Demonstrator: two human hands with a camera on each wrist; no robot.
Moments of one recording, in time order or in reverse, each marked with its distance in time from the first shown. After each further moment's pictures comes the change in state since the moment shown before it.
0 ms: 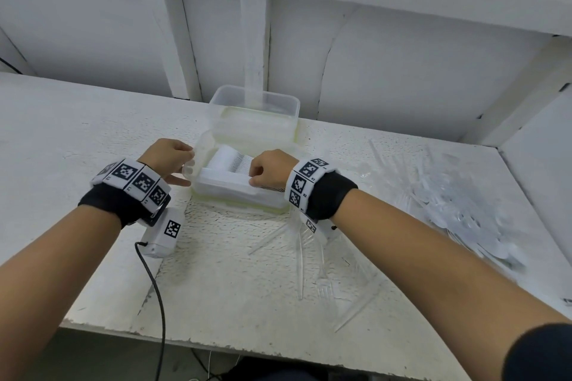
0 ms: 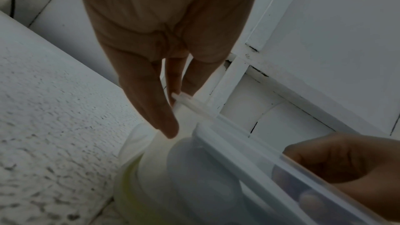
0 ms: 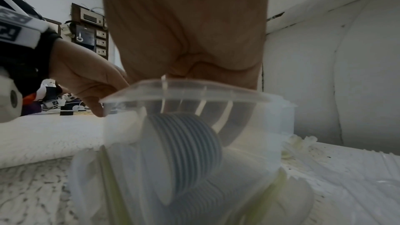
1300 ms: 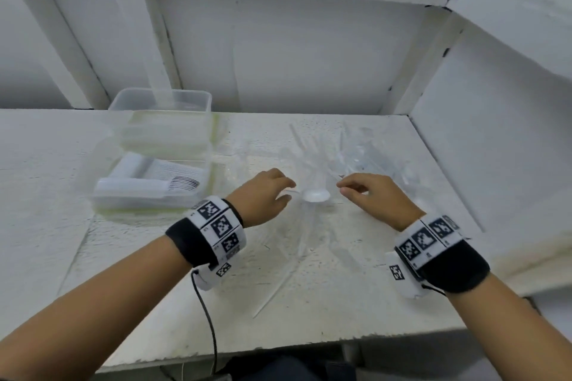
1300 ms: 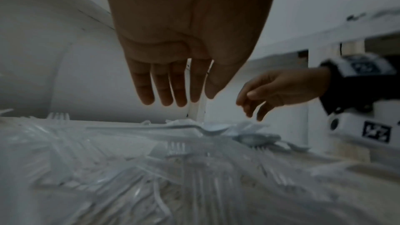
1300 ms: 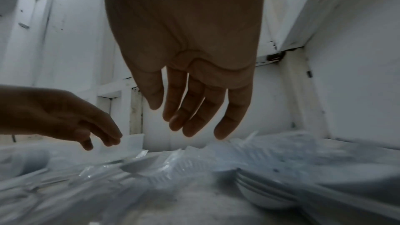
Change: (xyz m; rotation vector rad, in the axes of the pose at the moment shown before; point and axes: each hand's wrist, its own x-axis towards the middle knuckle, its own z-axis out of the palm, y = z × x) left_hand -0.099 0.057 0.242 0.770 -0.432 0.943; right_hand -0.256 0.175 -0.011 0.335 0.434 0.398
